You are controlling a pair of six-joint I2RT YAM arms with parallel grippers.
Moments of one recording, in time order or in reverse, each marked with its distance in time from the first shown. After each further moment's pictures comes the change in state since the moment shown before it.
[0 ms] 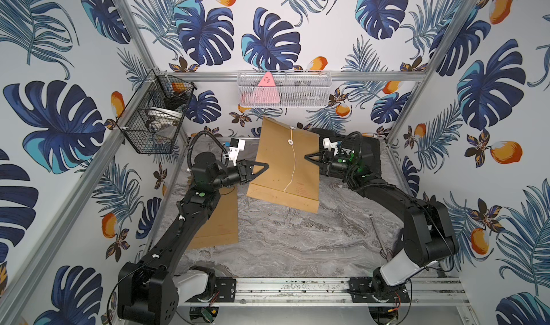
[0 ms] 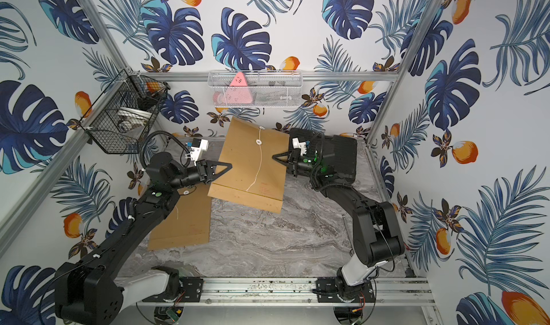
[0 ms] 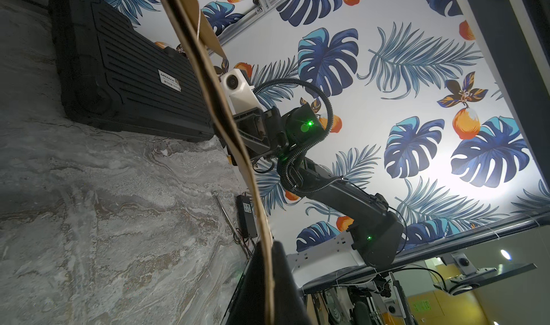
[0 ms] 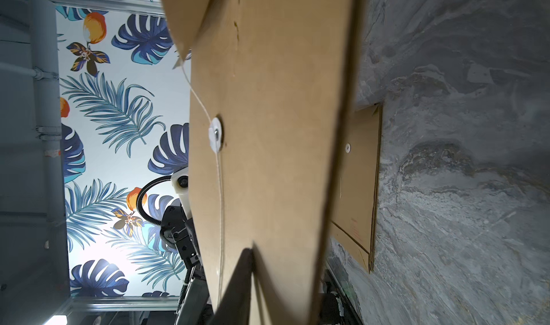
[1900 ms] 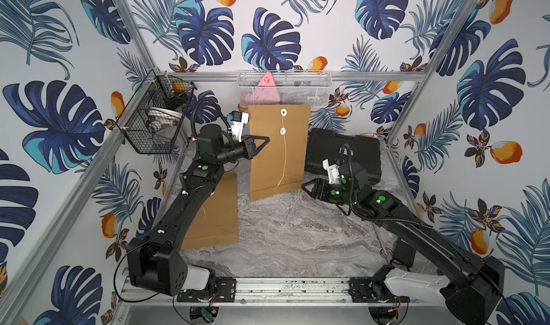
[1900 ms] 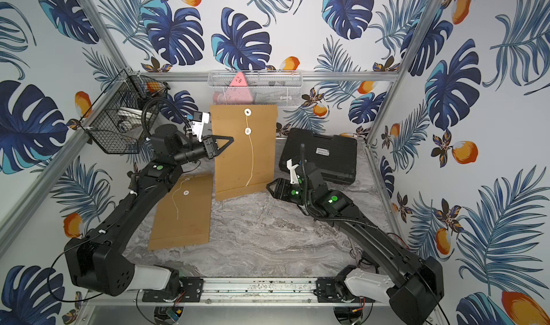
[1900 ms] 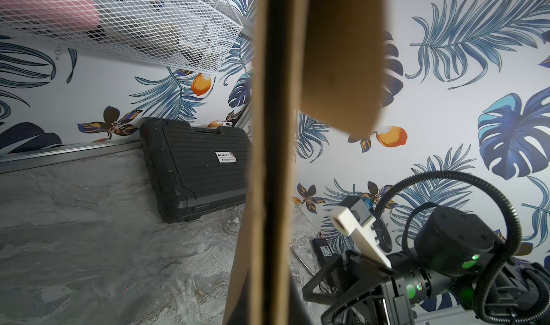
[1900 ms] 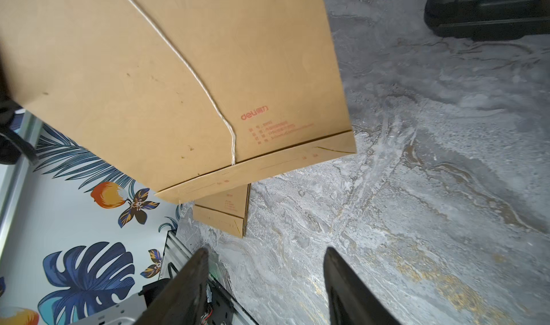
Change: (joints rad) left arm -0.030 0.203 0.386 -0.235 -0.214 0.447; right arm 0.411 -0.423 -0.020 -0.914 0.793 -0.608
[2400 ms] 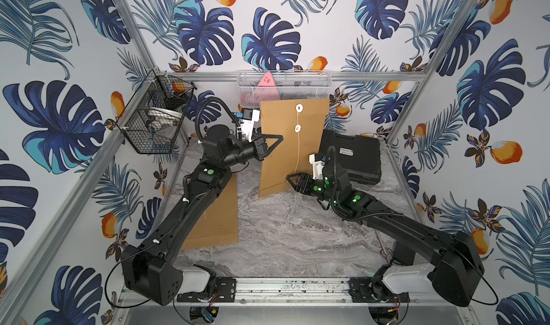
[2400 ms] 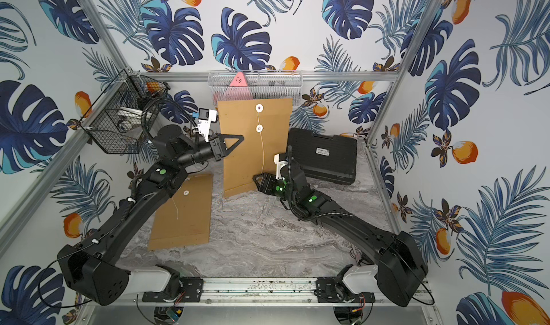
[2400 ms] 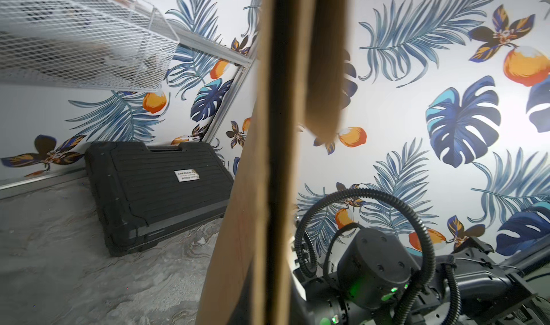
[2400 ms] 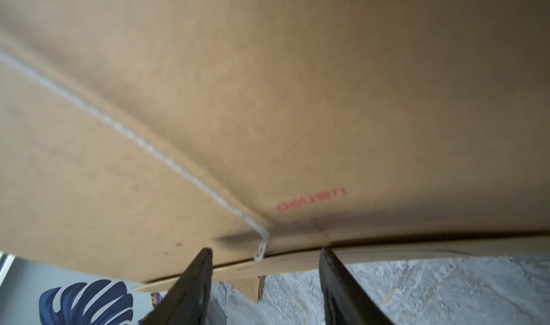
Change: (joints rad) left arm -0.153 -0.050 0.058 0.043 -0.050 -0.051; right arm 0.052 0.143 -0.032 0.380 0.138 0.006
